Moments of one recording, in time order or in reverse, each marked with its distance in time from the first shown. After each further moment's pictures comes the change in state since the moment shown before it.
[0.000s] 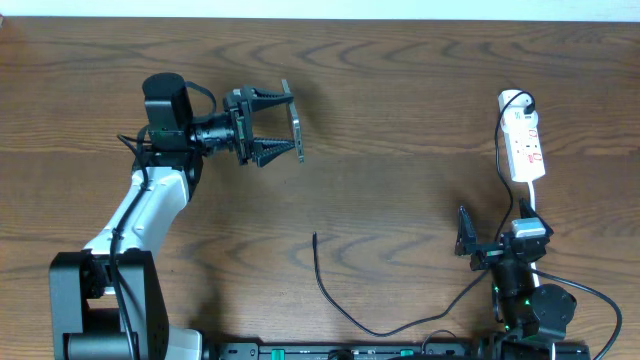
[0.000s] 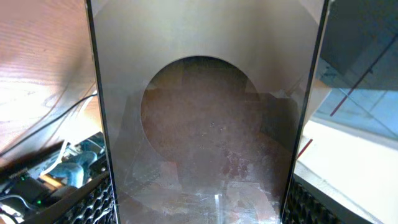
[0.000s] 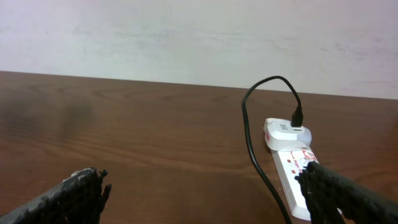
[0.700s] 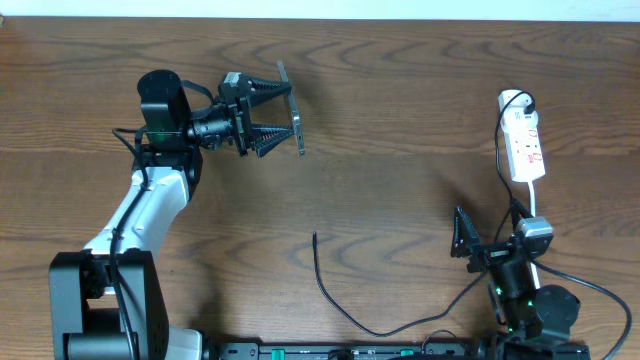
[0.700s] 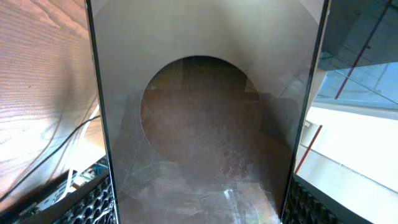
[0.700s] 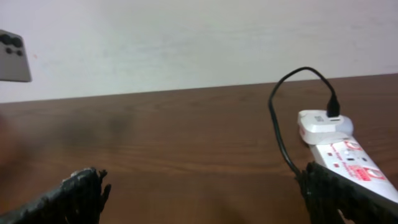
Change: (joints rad) left arm 0.000 0.000 0.000 0.146 -0.042 0.031; right arm 0.000 0.003 0.051 -0.049 -0.082 0.199
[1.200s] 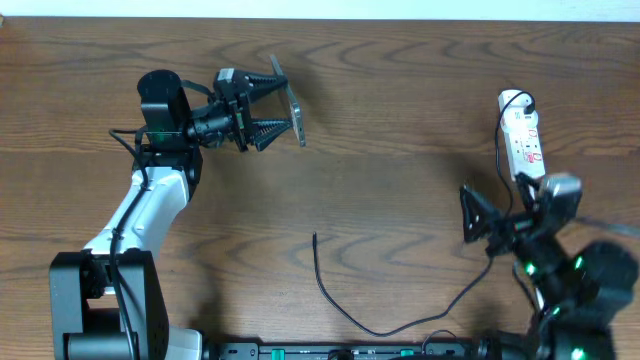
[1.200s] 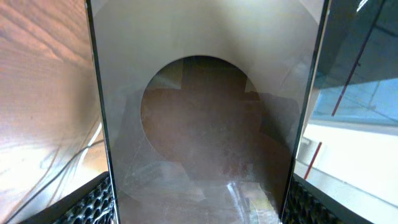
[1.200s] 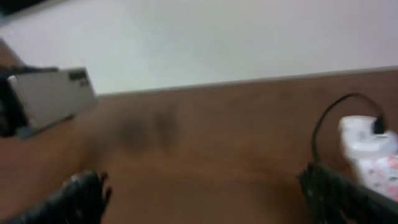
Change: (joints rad) left arm 0.000 0.000 0.000 0.000 -0.115 0.026; right arm 0.000 0.480 0.561 -0.289 -0.161 0.018
